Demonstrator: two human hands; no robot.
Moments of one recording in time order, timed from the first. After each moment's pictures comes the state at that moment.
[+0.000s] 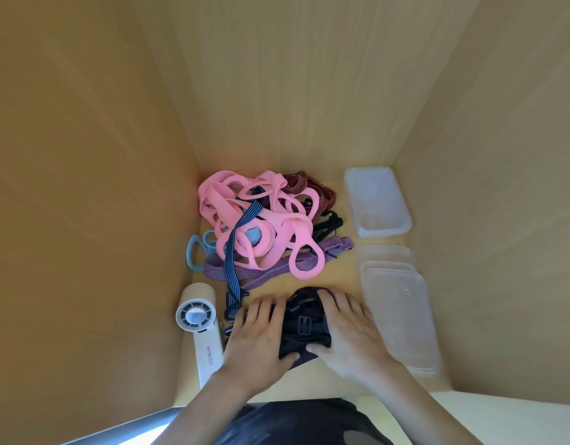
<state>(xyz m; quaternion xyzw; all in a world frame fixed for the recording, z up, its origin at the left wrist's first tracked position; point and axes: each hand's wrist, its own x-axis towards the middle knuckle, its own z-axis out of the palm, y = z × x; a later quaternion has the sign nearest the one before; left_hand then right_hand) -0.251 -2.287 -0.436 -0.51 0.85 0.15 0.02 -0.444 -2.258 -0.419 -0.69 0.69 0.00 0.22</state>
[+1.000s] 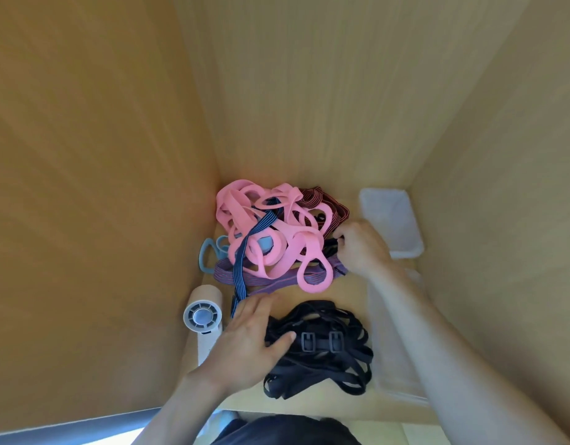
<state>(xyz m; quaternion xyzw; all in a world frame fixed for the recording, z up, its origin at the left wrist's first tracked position) -0.237 -2.296 -0.391 -0.53 0.77 0.32 -0.14 -0.490 -2.420 -0.381 -0.68 0.71 -0.09 0.15</state>
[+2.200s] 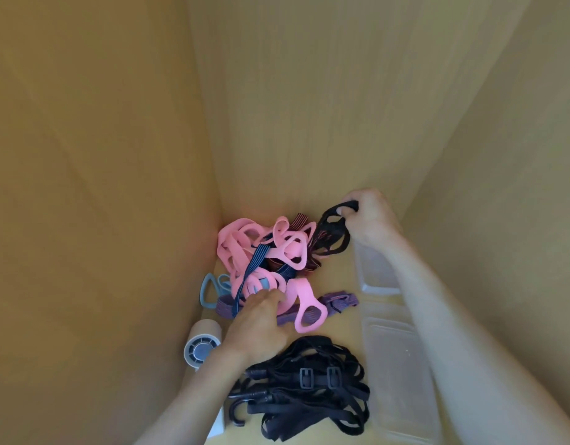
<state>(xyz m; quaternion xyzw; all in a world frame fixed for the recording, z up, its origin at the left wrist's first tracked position) -0.263 -2.364 -0.365 -0.57 0.74 0.34 -0.12 -0.486 -2.458 -0.253 -0.62 0.72 -0.28 0.14</state>
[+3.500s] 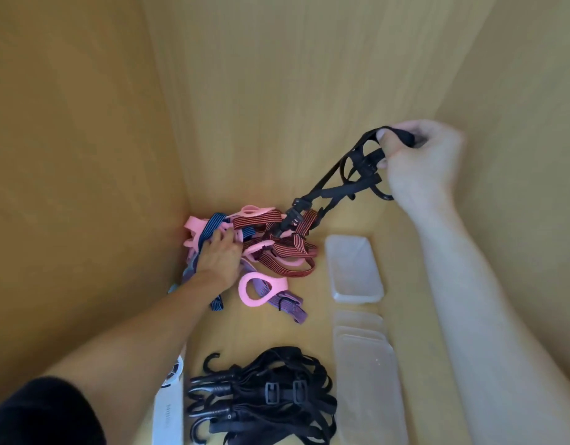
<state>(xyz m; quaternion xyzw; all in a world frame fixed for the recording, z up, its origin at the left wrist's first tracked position) -0.272 -2.518 -0.398 -0.60 0.80 -0.02 0.03 -0.524 -2.433 -0.152 -0.47 0.64 -0.60 0.10</state>
